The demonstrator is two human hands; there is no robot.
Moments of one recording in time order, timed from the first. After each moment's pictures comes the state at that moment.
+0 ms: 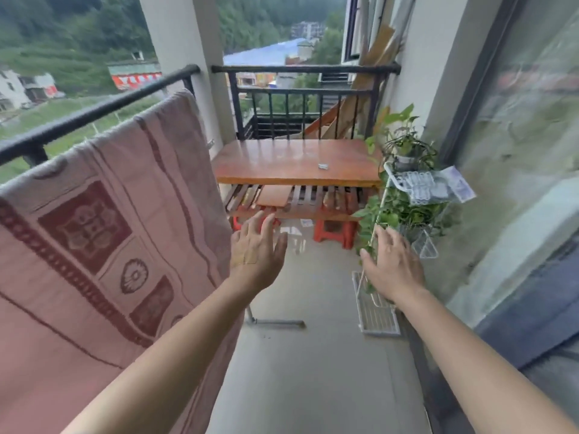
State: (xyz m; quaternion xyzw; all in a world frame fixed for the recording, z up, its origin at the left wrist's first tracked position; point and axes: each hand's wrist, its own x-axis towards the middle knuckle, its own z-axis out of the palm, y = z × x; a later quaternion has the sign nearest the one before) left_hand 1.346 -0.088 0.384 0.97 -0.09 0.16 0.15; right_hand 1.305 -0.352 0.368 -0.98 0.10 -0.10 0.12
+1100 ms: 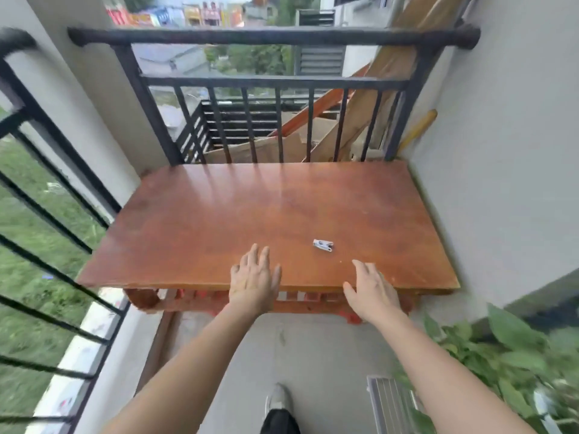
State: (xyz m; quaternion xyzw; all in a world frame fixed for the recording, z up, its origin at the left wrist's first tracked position) left_hand 2.207 -0.254 0.229 0.99 -0.09 -0.08 0.10; right_hand 2.142 -0.489 0.219 -0.97 0.14 0.09 0.15
